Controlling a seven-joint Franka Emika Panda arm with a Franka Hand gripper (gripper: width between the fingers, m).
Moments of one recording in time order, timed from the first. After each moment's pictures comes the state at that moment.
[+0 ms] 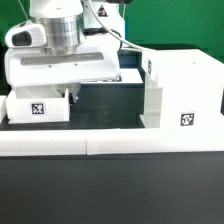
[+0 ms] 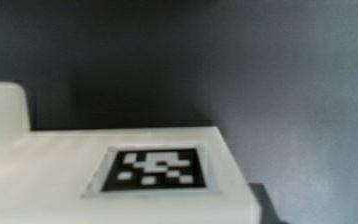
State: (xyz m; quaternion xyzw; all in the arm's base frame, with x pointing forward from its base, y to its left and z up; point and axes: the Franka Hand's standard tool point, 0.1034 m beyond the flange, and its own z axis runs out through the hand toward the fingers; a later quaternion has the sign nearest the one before) arm 0.497 -0.090 0.007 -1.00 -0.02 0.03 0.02
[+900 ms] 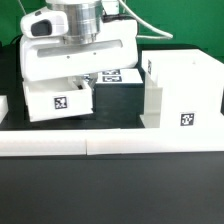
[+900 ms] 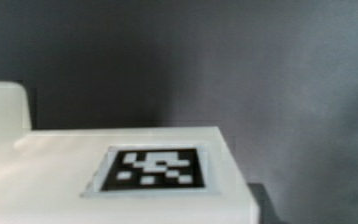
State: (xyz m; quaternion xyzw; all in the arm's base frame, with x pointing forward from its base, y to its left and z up) arm 0.522 -0.056 0.032 -0.99 -0.12 0.03 0.03
